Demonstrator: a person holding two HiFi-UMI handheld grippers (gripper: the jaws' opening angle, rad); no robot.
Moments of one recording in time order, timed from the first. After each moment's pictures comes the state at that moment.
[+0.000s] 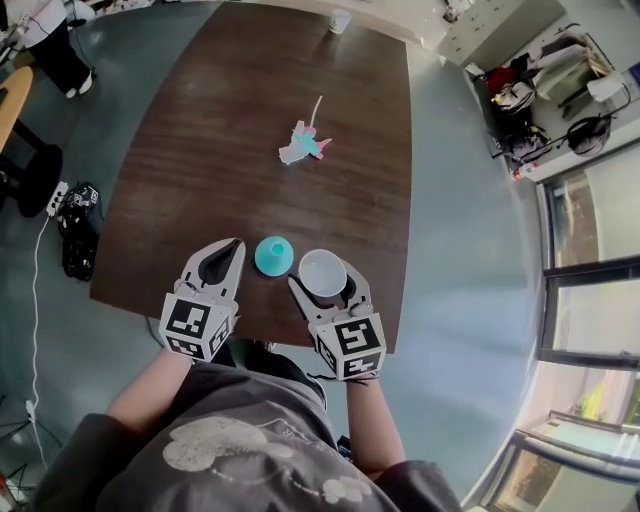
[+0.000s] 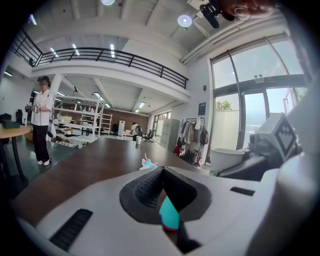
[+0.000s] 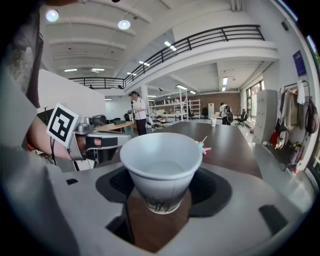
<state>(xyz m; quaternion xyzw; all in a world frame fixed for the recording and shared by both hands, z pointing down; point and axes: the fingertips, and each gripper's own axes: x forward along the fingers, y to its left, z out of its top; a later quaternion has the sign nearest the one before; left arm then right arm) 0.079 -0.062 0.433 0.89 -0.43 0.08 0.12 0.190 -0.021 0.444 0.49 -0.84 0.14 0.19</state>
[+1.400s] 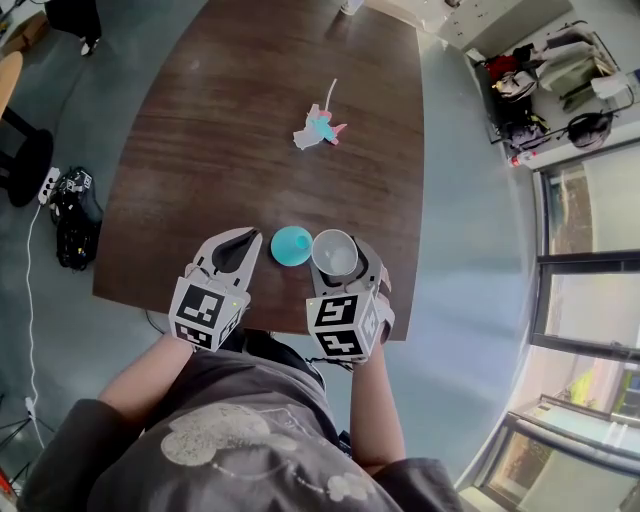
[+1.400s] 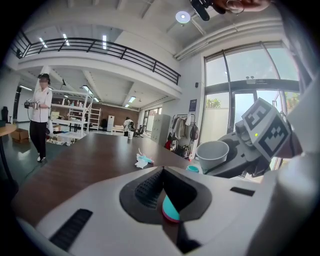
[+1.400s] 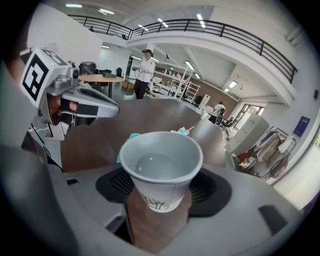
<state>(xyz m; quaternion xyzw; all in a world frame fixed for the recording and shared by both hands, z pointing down) 0.068 -0.070 0.451 0.91 -0.37 0.11 0.13 0.191 -0.044 0.468 0.53 -0.72 0.07 0.44</state>
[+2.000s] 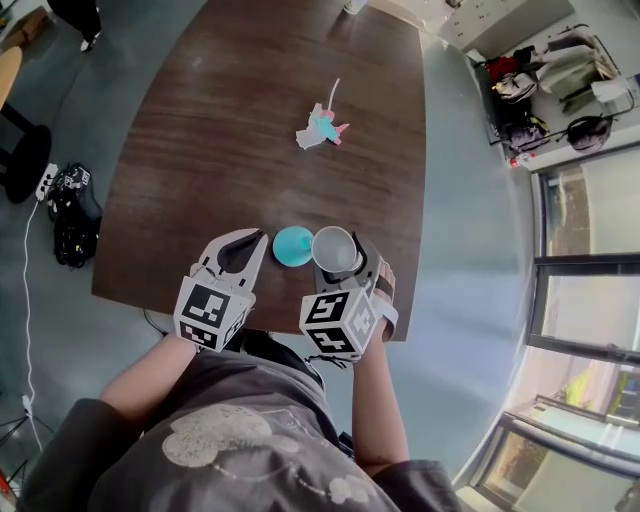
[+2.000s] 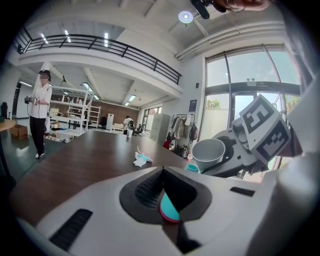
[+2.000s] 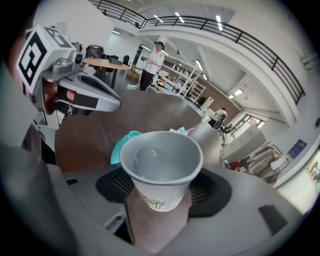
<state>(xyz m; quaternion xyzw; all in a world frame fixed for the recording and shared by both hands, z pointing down) 0.073 -0.070 0.454 0.91 -0.36 0.10 0.14 0.190 -0.052 0.469 0.51 -0.69 0.02 0.51</state>
